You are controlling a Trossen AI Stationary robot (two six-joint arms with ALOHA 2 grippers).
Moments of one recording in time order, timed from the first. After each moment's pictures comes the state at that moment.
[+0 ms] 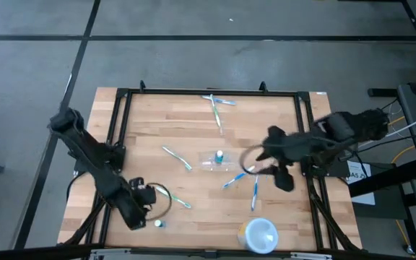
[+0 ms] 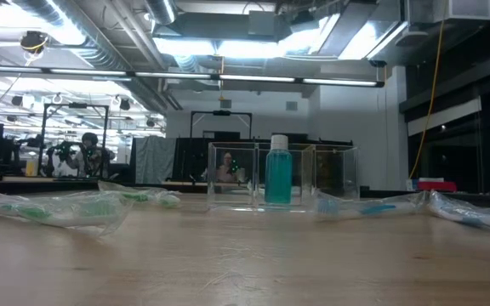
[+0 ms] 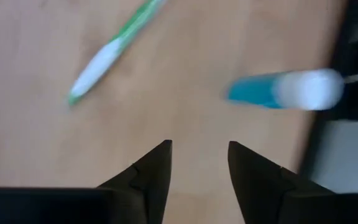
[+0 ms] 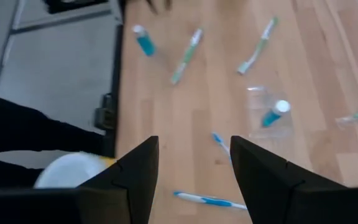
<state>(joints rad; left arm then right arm) -0.85 1.45 0.97 -0.84 -0.16 -1.10 0.45 1.41 1.82 -1.26 0.13 0.49</state>
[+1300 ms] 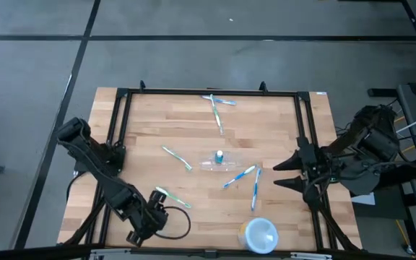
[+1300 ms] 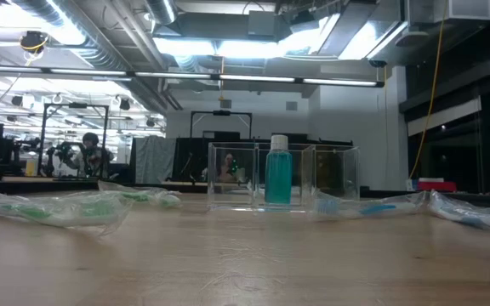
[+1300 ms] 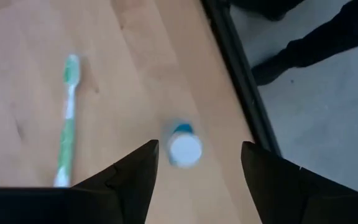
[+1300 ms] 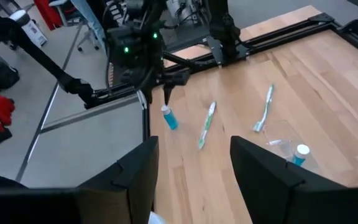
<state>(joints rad) -0.80 1.61 1.26 -0.81 -0.05 -0.47 0.86 1.33 1.82 -1.11 0.67 0.80</state>
